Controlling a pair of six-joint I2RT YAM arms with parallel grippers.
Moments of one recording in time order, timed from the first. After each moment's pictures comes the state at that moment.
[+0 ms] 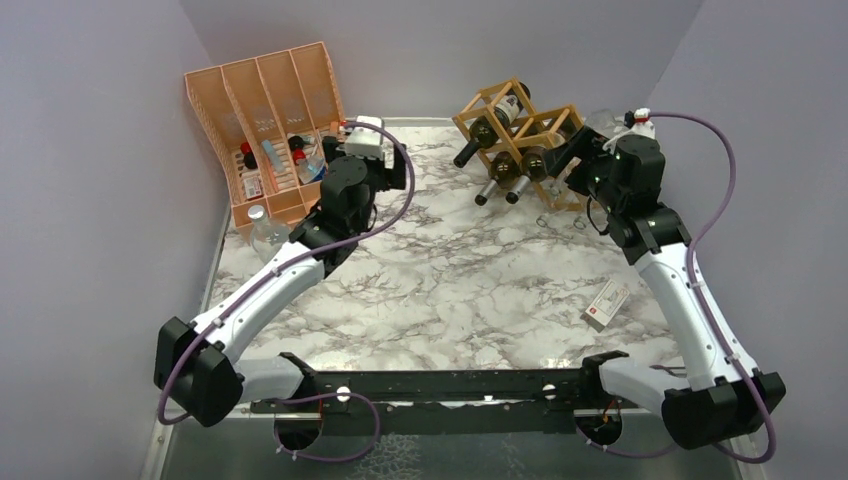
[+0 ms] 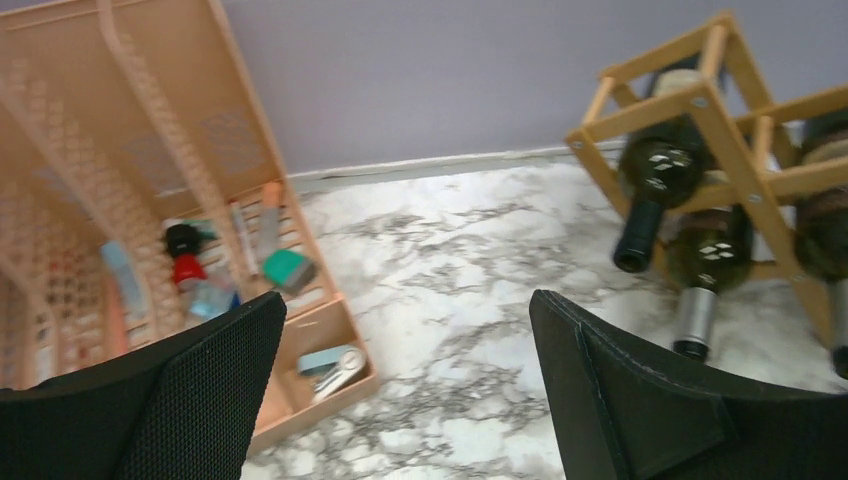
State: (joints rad) left arm -0.61 1.25 1.03 0.18 -0.43 -0.02; right arm 0.20 1.13 1.19 -0.37 0.11 0.57
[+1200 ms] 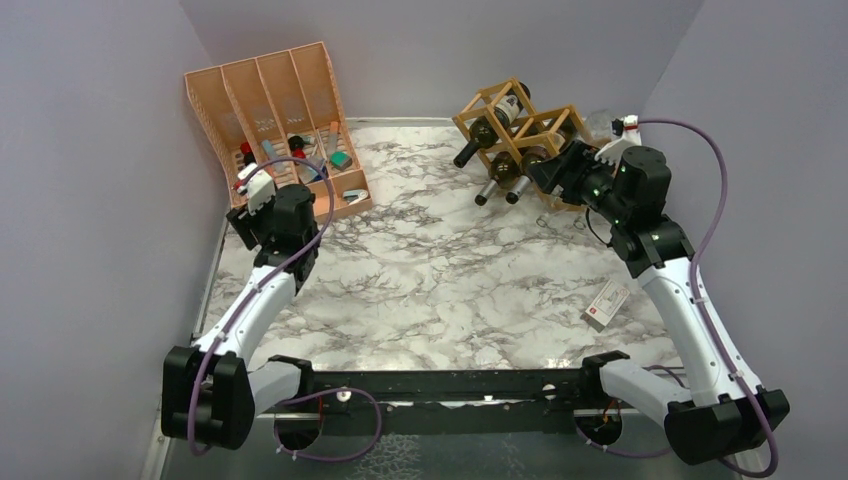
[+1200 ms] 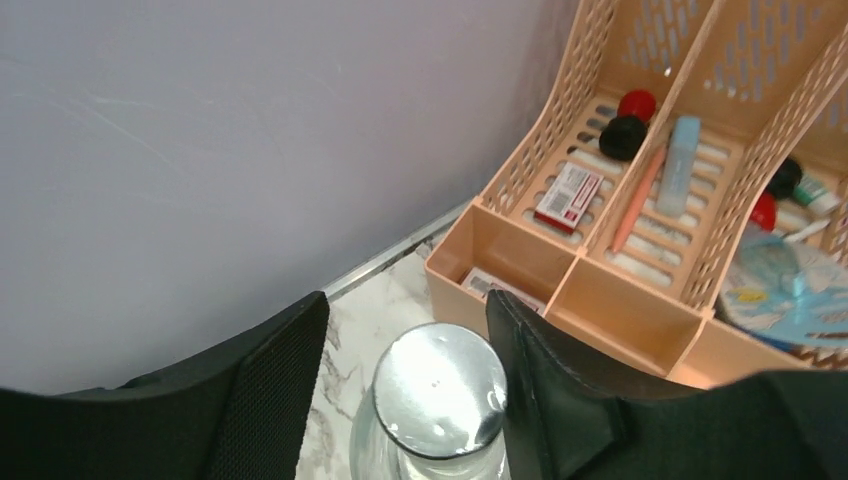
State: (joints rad) left arm -0.18 1.10 0.68 0.15 -1.15 -0.21; right arm 0.20 1.04 1.11 -0.31 -0.20 0.53
